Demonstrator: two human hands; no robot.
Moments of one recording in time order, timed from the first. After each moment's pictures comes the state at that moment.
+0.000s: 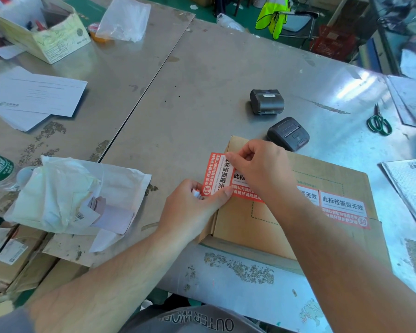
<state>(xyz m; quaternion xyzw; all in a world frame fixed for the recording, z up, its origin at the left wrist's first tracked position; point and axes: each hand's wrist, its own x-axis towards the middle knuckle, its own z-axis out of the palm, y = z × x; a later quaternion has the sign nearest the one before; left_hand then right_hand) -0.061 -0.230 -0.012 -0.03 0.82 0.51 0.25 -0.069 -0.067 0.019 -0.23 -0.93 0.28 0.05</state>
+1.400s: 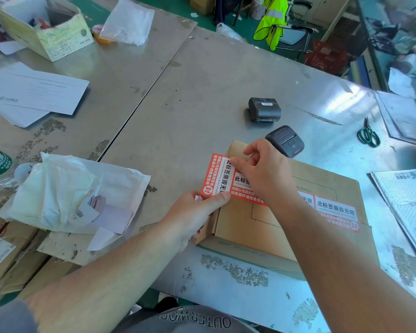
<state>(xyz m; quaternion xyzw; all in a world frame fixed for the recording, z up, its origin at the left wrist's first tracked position) -0.064 -0.234 -0.023 -0.08 0.68 0.60 0.41 -0.065 -0.062 0.015 -0.24 -0.91 0.33 0.07</state>
